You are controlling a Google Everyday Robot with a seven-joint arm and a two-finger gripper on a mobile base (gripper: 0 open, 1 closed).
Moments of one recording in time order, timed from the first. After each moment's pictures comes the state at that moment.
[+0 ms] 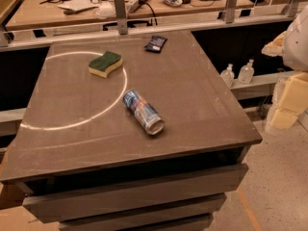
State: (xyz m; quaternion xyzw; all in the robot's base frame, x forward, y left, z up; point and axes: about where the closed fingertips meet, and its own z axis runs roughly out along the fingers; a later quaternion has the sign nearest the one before) arm 0.438 -0.217 0.977 -0.60 0.78 -0.04 0.16
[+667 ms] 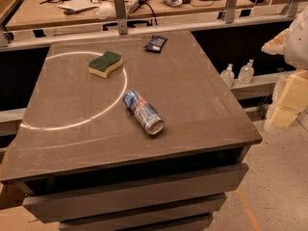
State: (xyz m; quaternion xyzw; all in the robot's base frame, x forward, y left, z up) arm 0.439 -0.215 0.980 -0.60 0.78 -0.02 0.17
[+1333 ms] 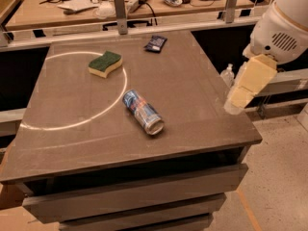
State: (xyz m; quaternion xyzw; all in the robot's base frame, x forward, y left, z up) arm 0.477 -0.177 0.966 -0.52 0.84 0.05 0.15
